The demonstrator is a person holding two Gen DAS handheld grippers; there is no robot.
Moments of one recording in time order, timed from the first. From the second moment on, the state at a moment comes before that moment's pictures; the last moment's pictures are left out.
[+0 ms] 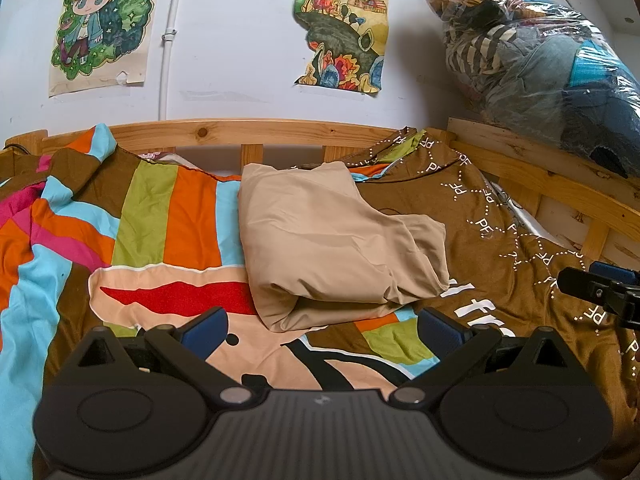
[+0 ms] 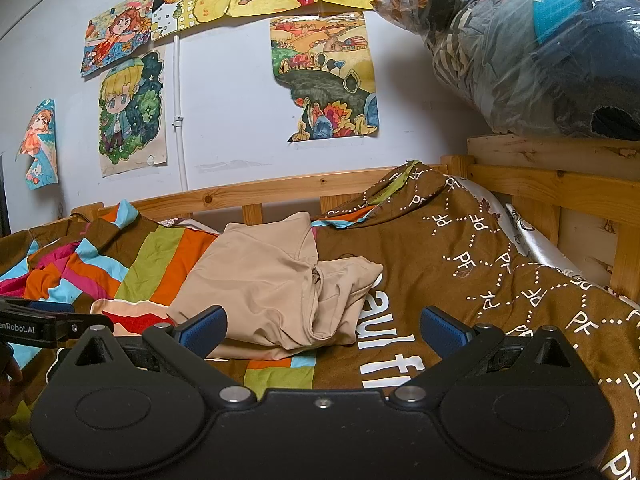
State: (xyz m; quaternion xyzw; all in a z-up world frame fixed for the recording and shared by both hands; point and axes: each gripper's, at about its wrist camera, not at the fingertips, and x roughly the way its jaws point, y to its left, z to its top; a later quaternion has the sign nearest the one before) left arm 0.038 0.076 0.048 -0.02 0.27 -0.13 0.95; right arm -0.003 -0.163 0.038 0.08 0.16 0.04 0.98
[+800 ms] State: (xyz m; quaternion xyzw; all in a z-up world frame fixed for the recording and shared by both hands) left arm 0.030 0.077 0.056 -0.03 0.26 -0.12 0.96; right arm -0.003 -0.163 0.038 0.08 0.16 0.04 0.98
